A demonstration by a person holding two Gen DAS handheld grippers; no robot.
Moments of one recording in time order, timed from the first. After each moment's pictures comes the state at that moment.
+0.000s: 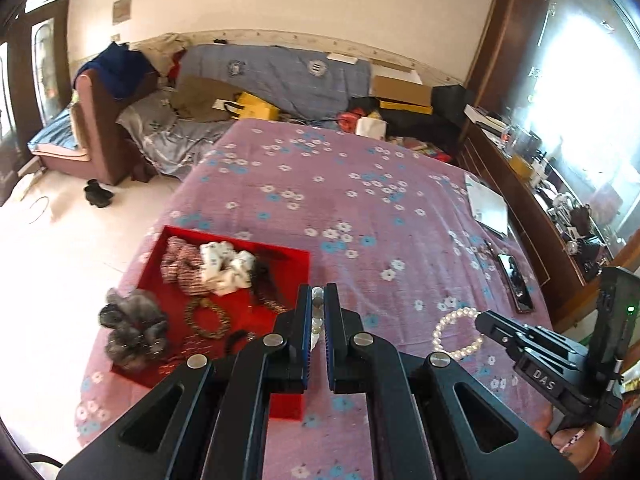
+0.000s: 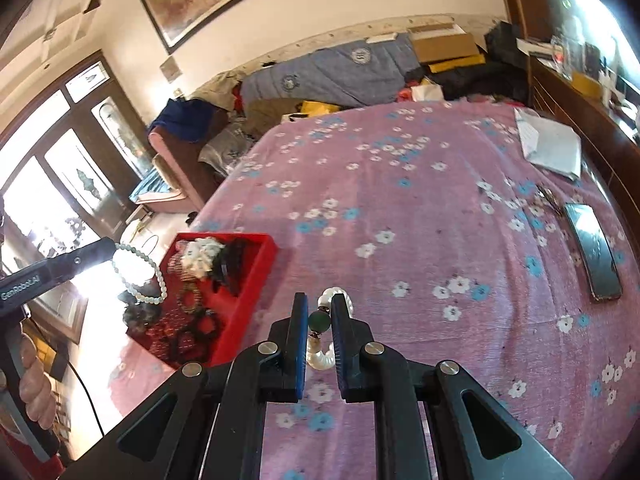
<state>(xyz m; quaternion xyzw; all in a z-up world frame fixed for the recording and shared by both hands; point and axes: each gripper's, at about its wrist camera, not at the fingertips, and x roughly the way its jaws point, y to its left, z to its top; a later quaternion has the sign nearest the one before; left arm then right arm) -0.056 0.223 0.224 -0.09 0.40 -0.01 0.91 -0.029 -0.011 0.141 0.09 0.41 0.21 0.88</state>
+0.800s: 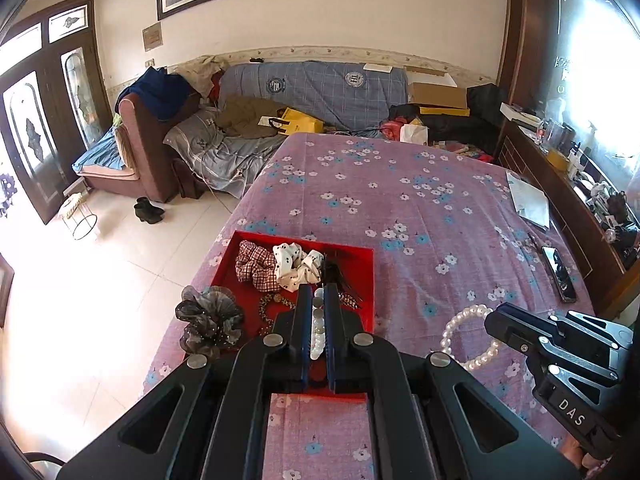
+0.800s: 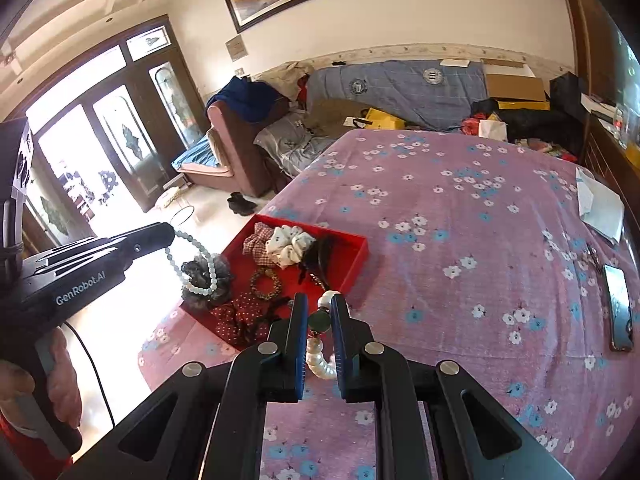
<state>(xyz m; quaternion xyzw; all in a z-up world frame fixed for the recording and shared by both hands) -0.094 0.243 0.236 -0.03 0.38 0.07 0.92 -0.066 0.071 0.175 0.02 0.39 0.29 0.87</state>
